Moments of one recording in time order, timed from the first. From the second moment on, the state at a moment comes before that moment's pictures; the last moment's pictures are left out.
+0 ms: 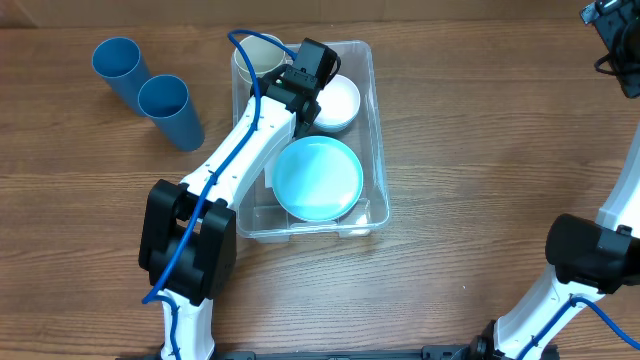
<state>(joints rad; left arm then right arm) -0.46 2.07 1.75 -0.80 -0.43 0.19 -0.30 2.04 2.55 -1.45 0.11 0.75</state>
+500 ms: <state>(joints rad) -0.46 2.19 1.75 -0.68 -0.43 0.38 -0.30 2.04 2.55 -1.45 0.11 0.75</state>
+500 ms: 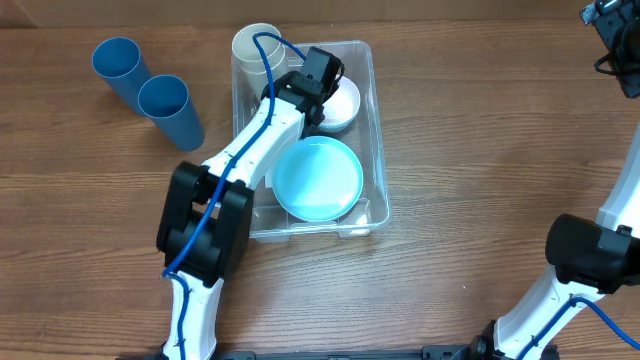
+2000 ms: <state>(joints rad) -0.63 2.21 1.82 -0.52 -0.70 0.26 -0.30 2.04 2.55 -1.45 0.11 0.75</state>
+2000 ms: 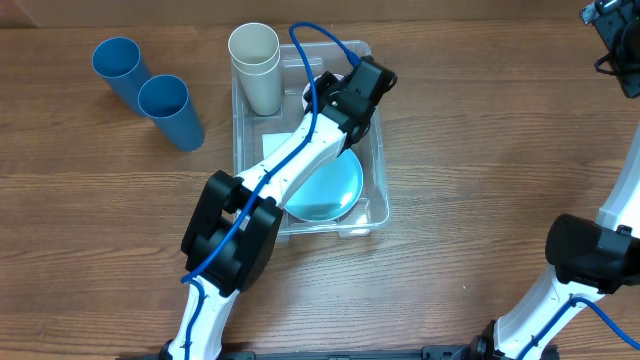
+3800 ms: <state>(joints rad) -0.02 2.21 2.30 -1.44 -0.08 -0.07 -0.30 2.04 2.55 -1.45 0.11 0.75</state>
